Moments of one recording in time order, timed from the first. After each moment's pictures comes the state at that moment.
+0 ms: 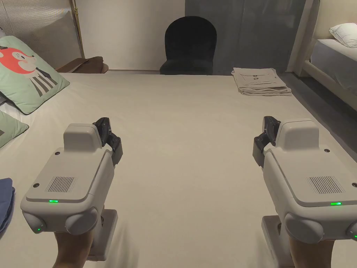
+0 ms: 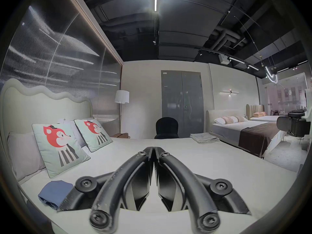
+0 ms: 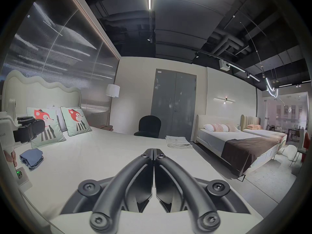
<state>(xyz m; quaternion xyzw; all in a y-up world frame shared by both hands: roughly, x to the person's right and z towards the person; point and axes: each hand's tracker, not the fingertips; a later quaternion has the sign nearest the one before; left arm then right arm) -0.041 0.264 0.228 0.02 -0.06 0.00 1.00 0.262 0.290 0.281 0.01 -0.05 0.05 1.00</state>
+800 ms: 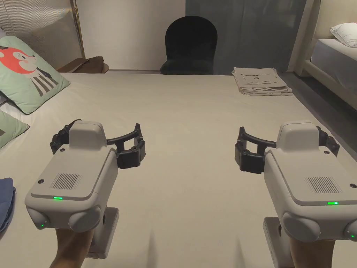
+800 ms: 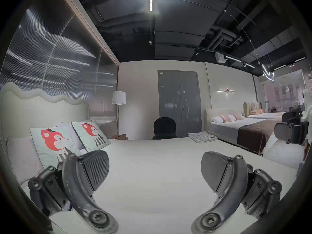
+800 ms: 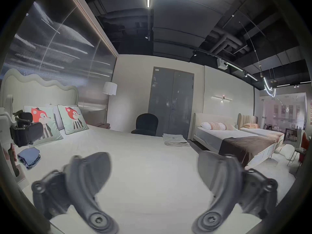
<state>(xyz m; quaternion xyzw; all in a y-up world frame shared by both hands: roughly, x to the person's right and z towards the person) -0.036 0.266 0.227 0.02 -0.07 -0.01 1.00 0.264 0.285 0.278 0.00 -0.07 0.05 1.00</state>
